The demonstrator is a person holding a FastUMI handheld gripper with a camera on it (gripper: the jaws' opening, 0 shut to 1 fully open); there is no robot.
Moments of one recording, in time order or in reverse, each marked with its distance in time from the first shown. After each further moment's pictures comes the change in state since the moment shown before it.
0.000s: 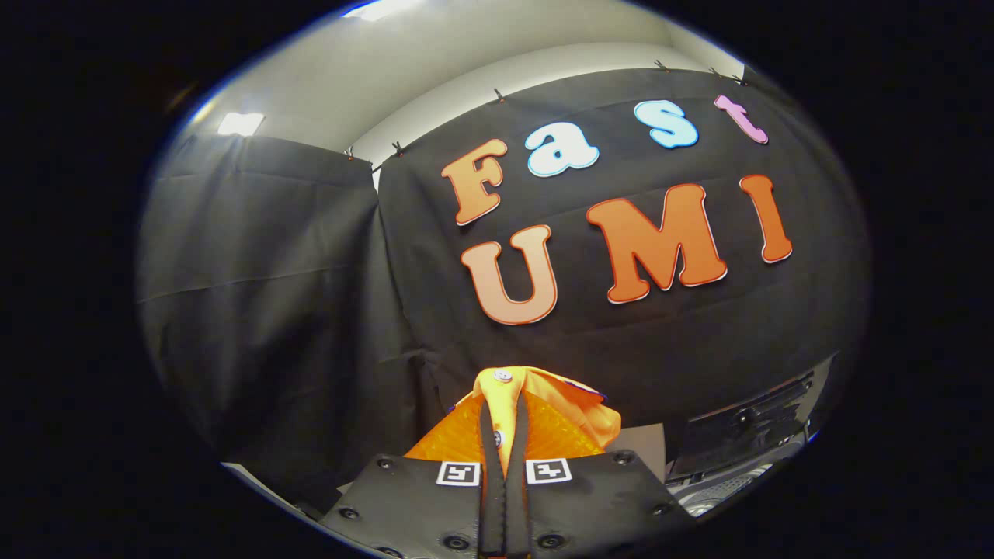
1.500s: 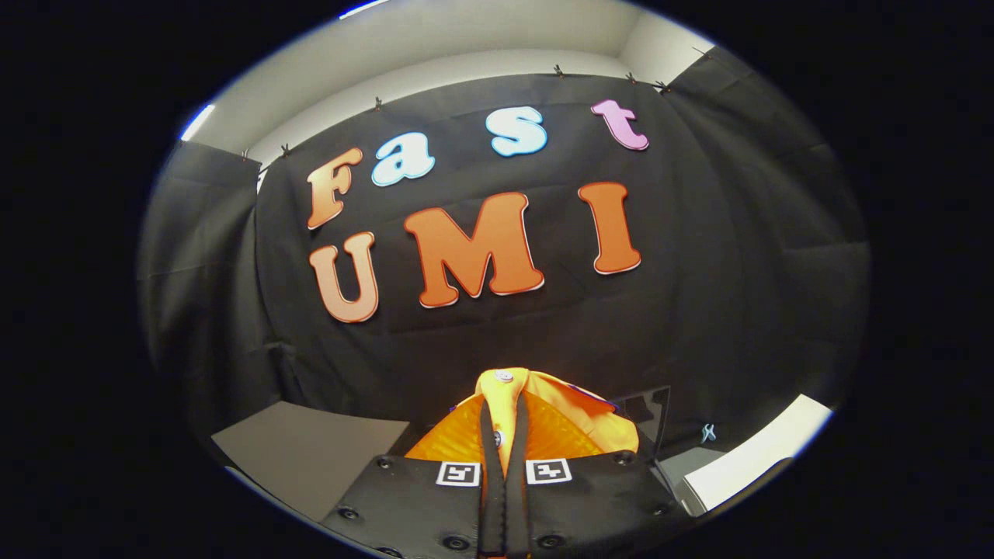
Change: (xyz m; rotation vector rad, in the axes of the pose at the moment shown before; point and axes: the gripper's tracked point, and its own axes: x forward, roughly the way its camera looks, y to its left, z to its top) arm -0.095 -0.312 -0.017 -0.031 0.029 -0.398
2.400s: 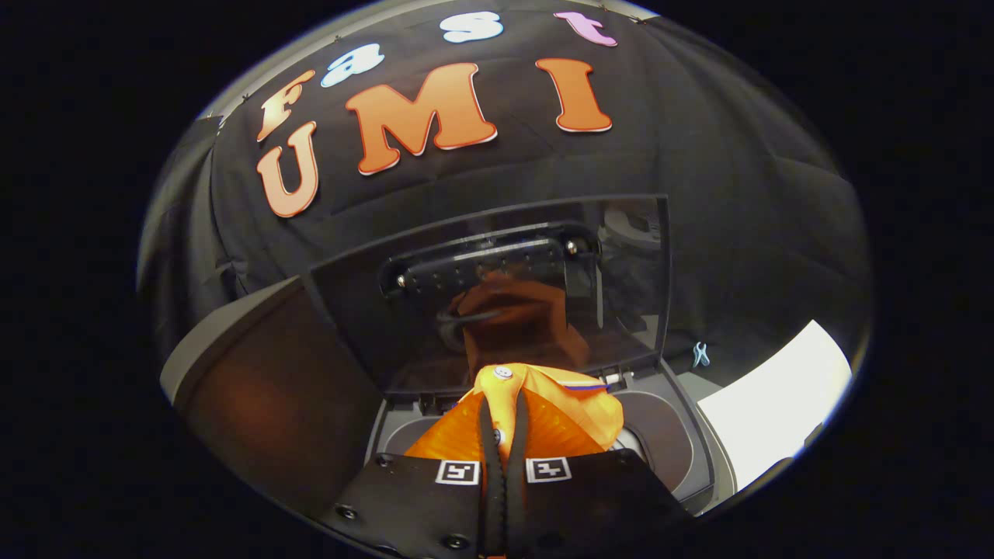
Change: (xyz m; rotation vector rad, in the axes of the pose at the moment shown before) arm 0.065 -0.078 -0.236 0.051 0.353 -0.080
